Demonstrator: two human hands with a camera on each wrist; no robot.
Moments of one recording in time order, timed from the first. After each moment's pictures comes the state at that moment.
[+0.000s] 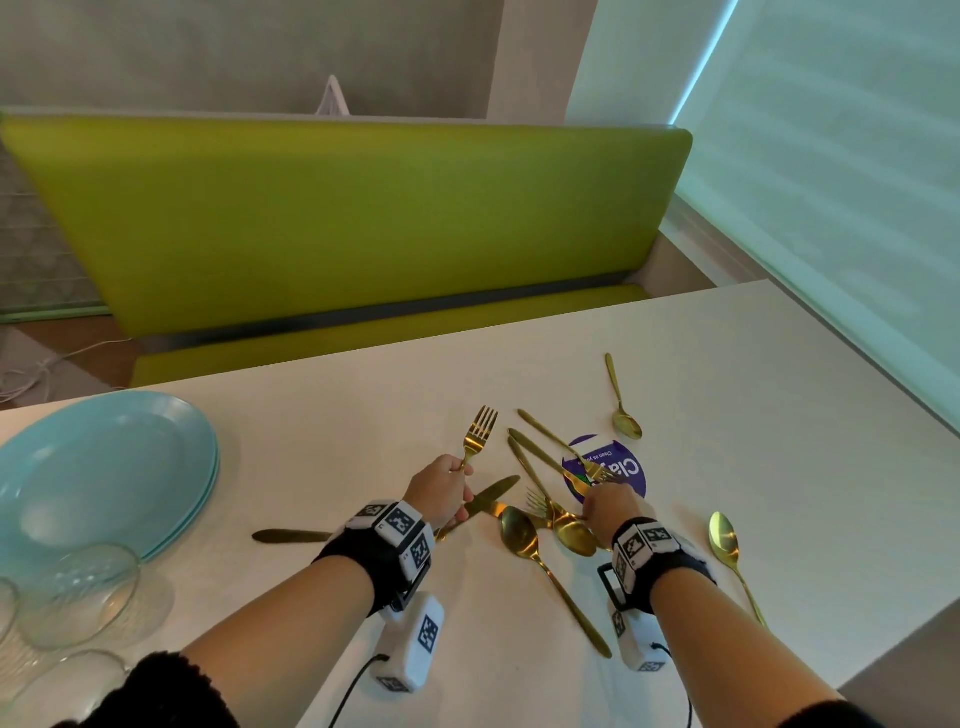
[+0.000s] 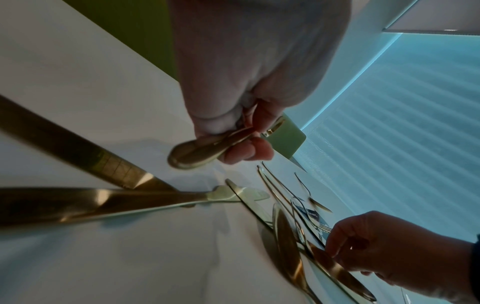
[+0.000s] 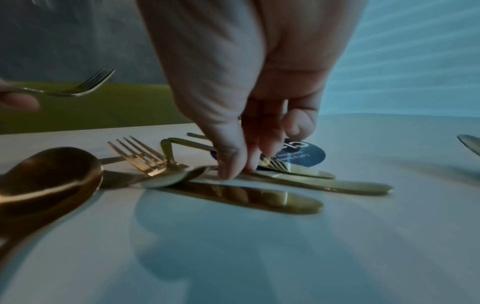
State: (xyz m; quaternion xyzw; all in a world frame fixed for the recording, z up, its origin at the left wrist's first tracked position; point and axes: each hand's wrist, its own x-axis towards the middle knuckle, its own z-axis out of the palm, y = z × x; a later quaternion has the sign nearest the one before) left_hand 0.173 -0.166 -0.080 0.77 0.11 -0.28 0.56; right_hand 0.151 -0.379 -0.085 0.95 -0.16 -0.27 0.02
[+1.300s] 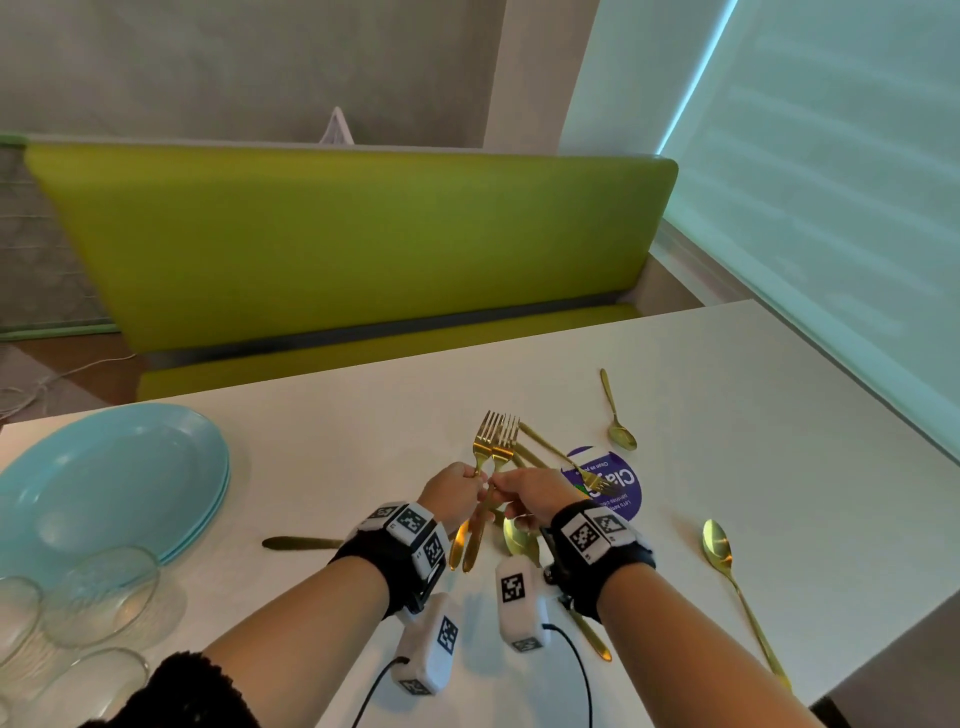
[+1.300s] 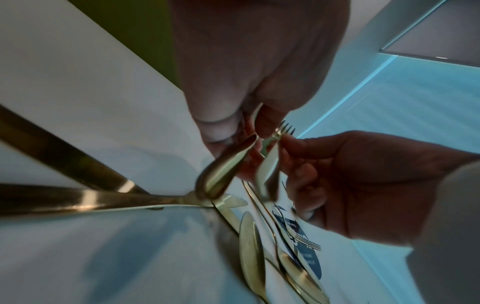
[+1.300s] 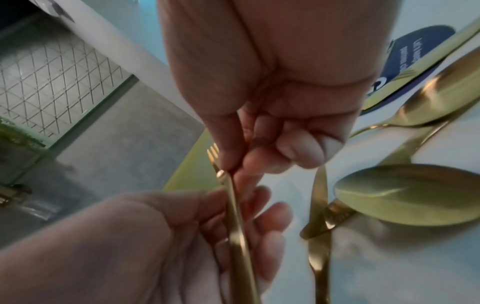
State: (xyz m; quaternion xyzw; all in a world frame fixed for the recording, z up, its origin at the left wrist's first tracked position) left_hand 0.167 -0.171 -0.065 0.73 0.10 -0.29 0.61; right_hand 0.154 -0.288 -0.034 0.78 -0.24 -0.26 -0.51
